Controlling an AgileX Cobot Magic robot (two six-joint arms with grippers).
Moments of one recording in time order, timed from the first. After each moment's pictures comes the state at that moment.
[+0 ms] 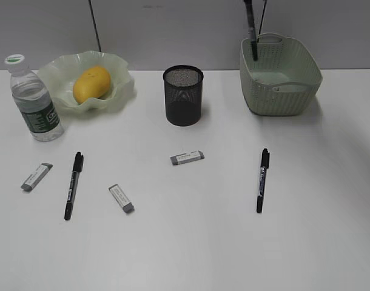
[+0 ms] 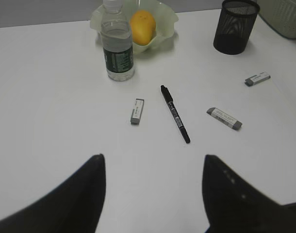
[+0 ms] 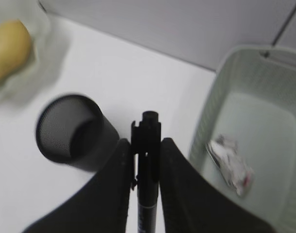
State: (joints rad) left arm -0.14 -0.01 -0.53 -0.07 1.07 0.03; right arm 0.27 2.01 -1.87 0.38 0.66 -0.32
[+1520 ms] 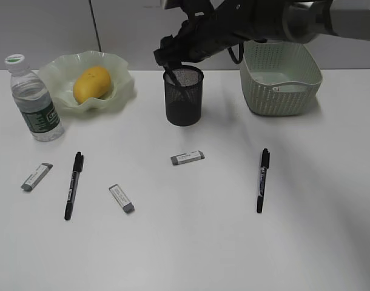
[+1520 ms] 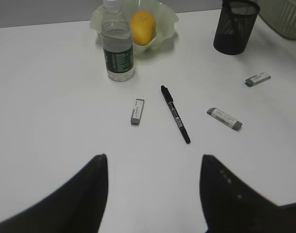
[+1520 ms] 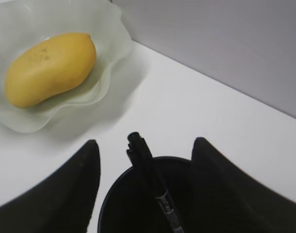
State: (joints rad) left arm -0.14 -0.01 -0.53 -0.07 1.07 0.03; right arm 0.50 2.31 -1.87 0.48 0.28 -0.50
